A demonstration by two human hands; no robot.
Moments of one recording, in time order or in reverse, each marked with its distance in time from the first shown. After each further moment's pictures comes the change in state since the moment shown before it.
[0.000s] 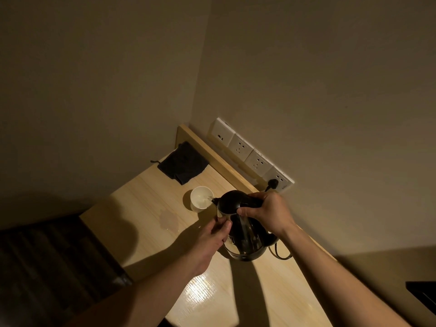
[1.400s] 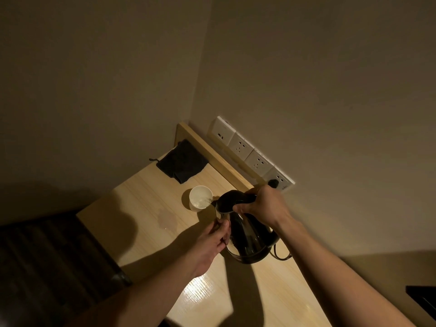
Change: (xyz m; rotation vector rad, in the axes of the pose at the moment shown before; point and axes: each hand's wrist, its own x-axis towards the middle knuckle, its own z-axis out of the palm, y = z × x) left_hand 0.013 -0.013 -0.007 -0.202 -0.057 -0.073; right_hand 0.023 -0.012 0.001 -0.175 -0.041 0.040
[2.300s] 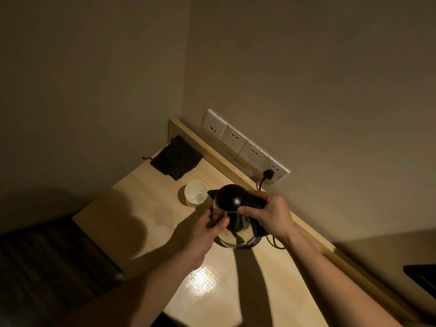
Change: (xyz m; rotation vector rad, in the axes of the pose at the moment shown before) left_hand -0.009 0.012 0.009 0.294 0.097 0.182; right_hand -0.035 0.047 0.022 0.398 0.090 -0.029
